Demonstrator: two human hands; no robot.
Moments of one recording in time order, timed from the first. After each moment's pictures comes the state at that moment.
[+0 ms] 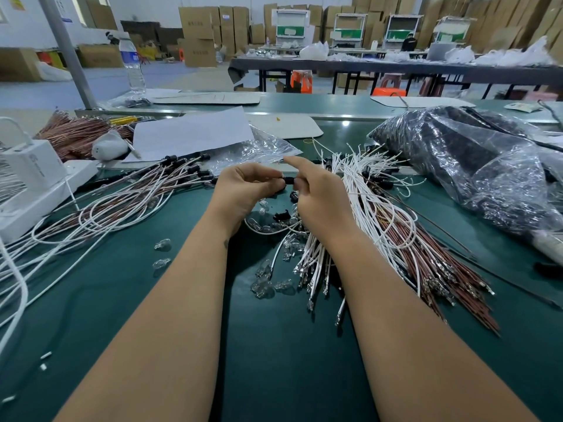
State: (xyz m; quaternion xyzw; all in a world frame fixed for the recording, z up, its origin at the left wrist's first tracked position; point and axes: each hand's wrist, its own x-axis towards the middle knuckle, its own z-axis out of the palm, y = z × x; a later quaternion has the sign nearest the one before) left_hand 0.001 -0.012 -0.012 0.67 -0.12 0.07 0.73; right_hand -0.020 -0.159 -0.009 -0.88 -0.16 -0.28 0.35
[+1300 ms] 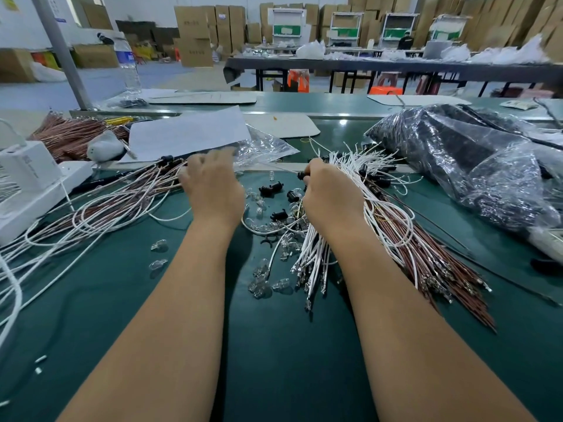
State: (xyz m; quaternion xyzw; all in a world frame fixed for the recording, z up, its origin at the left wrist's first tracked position) left_hand 0.007 -0.001 -0.012 0.91 0.02 0.35 0.20; right_hand -0.016 -0.167 -0.004 -0.95 -0.03 -0.27 0.18
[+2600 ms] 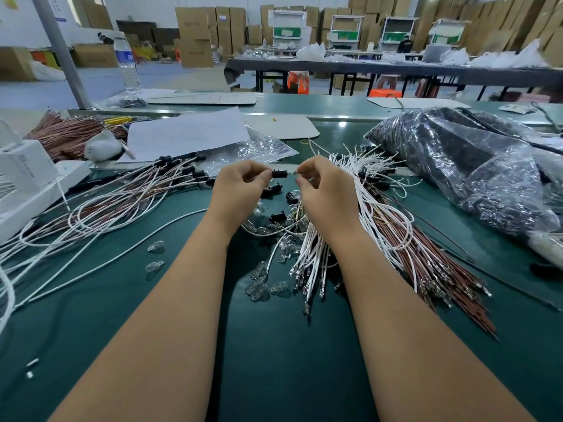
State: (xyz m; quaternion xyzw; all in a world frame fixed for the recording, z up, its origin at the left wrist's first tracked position) left_hand 0.006 -0.017 -0.014 0.79 -0.11 0.18 0.57; right_hand -0.016 -0.168 -0.009 -0.85 -0.09 -0.31 0.41
